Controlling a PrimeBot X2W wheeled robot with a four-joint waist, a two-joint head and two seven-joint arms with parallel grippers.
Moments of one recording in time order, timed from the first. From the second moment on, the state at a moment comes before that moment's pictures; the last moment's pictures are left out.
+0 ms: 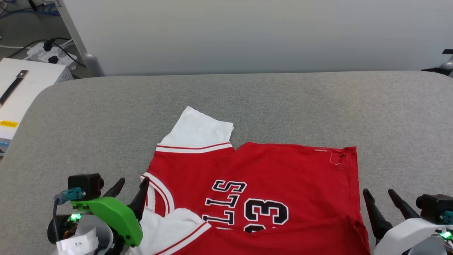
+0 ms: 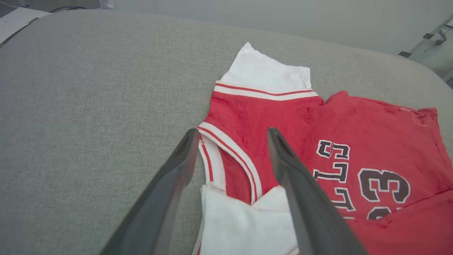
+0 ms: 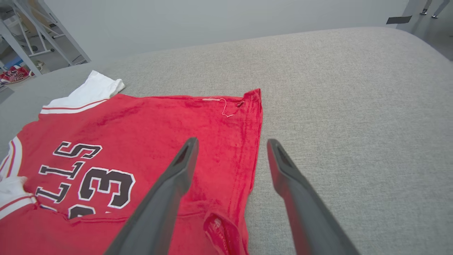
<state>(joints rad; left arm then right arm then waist) -0.17 0.67 -0.64 0.03 -1.00 0.26 -0.02 0.14 -0.13 -0.05 -0.08 0.32 0.13 0.20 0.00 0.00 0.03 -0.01</state>
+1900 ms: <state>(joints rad) -1.02 0.69 -0.68 0.63 -1.18 -0.11 0.73 -0.26 -0.10 0.04 -0.01 0.40 0.13 0.14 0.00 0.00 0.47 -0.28</state>
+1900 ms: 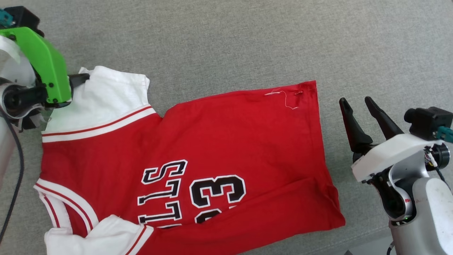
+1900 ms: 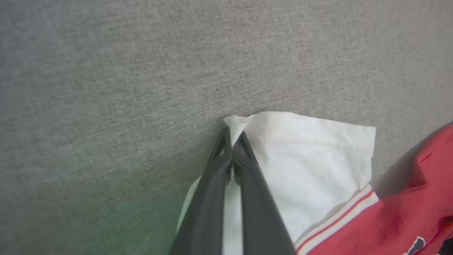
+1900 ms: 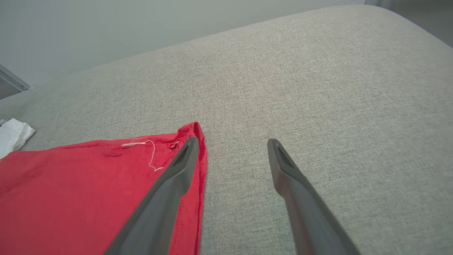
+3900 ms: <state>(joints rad) -0.12 0.77 -0.71 0.08 -1.24 0.08 0.08 -0.07 -0.30 0.05 0.17 0.47 0.13 0.59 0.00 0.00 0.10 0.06</state>
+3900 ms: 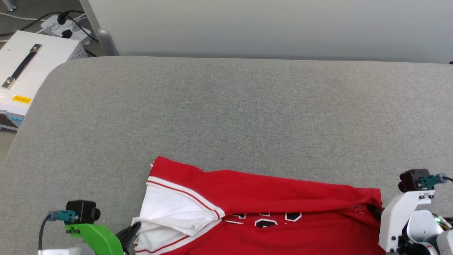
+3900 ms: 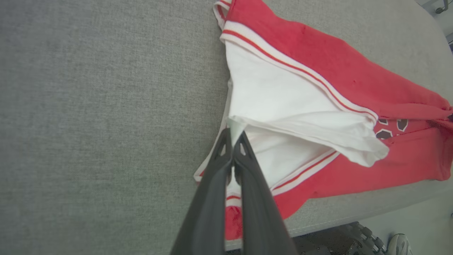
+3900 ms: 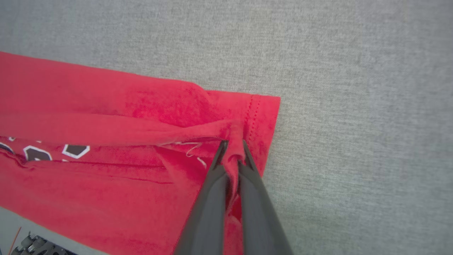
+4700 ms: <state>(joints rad) -0.13 0.62 -0.76 0.21 -1.08 0.08 -0.16 0.09 -0.16 0.00 0.01 0.39 0.13 0.37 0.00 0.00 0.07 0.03</state>
